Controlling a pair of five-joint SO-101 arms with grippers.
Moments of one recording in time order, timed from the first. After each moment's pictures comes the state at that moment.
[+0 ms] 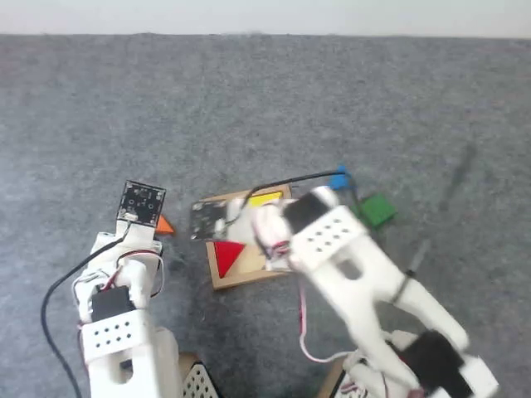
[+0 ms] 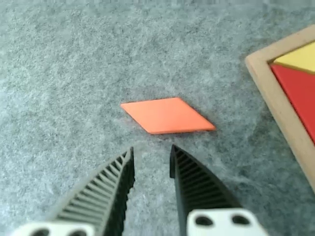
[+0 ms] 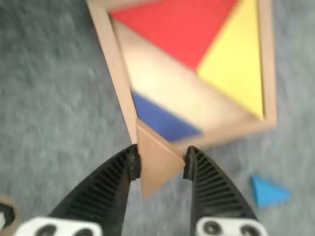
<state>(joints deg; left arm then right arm) -23.5 -69.2 86.4 46.3 -23.5 -44.2 -13.5 28.8 70.3 50.5</state>
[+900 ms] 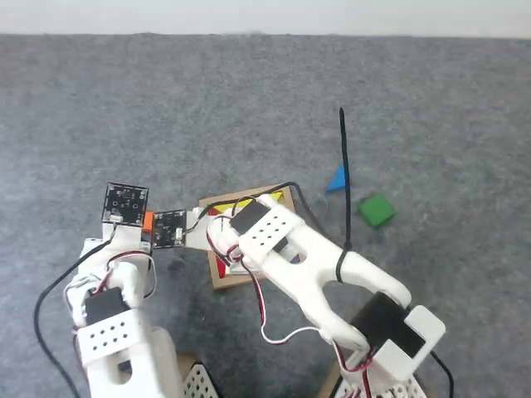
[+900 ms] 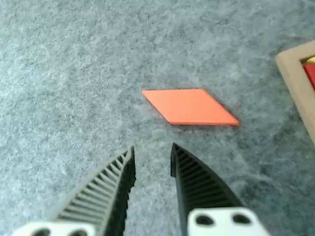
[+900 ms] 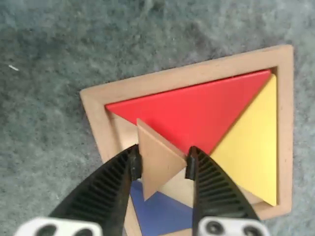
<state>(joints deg) -28.2 -69.2 86.4 46.3 -22.1 -51.7 4.1 23.1 57.8 43.7</state>
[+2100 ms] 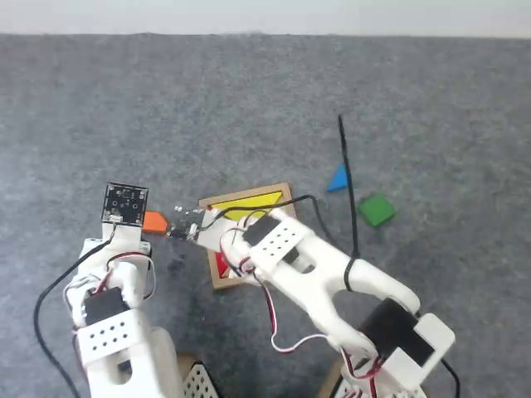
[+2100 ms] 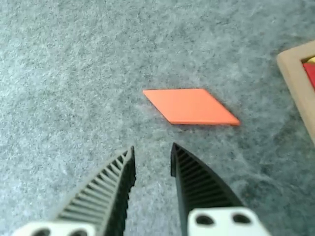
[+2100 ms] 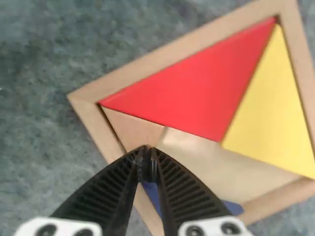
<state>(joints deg) -28.3 -69.2 86.4 46.3 -22.1 -50.9 1.3 33.4 49.9 30.9</state>
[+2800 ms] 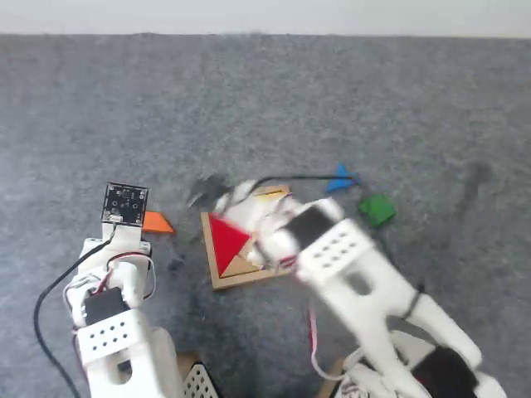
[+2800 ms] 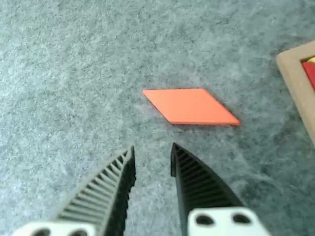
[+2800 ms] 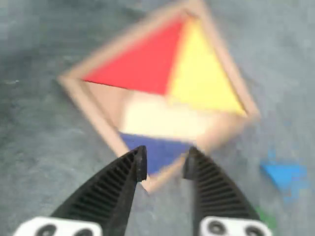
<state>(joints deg) -28.3 -69.2 86.4 46.3 -22.1 -40.9 -23.4 33.5 65.2 26.6</state>
